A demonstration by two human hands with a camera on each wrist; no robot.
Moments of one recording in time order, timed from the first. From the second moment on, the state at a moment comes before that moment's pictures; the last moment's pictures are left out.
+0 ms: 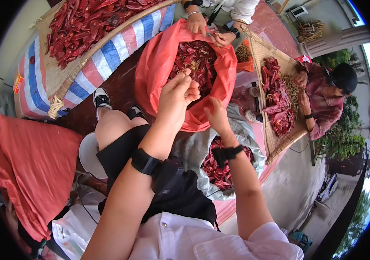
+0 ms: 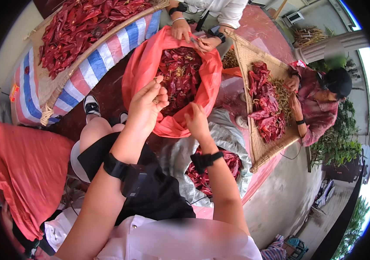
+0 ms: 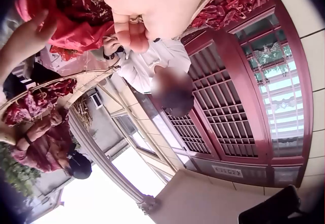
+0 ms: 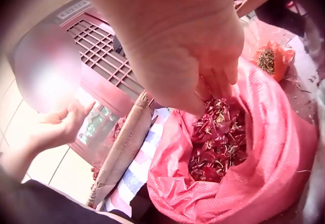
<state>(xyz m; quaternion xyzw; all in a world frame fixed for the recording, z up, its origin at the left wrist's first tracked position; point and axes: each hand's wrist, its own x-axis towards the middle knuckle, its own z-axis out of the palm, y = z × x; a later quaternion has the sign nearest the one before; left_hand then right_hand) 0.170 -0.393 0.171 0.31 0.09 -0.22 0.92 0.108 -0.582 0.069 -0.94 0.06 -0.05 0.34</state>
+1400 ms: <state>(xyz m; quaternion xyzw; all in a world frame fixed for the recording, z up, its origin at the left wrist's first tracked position) 0.111 -0.436 0.115 0.70 -0.19 -0.30 0.63 0.003 -0.565 0.146 -0.40 0.22 -0.09 0.89</state>
